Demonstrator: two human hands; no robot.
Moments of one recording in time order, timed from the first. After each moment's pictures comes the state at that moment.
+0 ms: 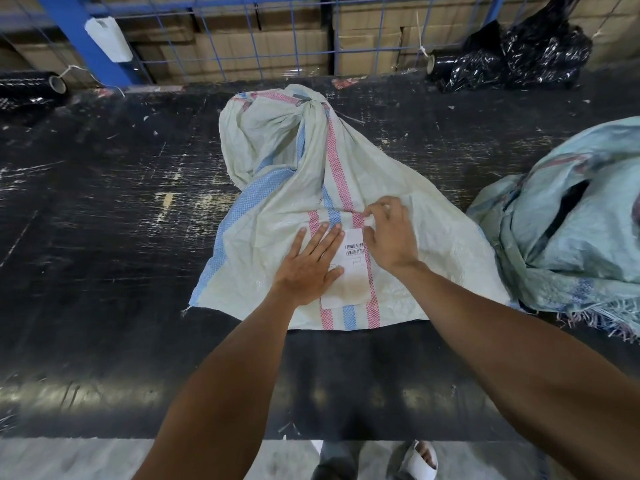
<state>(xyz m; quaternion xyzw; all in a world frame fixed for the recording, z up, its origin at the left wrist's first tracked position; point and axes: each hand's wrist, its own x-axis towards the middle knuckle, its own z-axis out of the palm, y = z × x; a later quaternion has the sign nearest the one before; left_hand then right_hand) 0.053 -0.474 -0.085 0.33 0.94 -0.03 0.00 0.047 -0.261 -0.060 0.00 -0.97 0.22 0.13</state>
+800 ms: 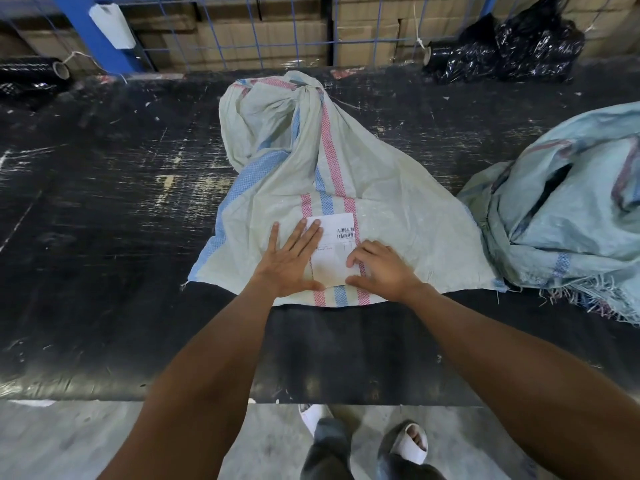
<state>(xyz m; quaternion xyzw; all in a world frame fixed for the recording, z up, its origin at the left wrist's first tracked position) 0.086 -0.504 -0.091 0.31 0.94 -0.09 0.06 0.137 -0.253 -0.091 0.17 -0.95 0.24 -0.05</state>
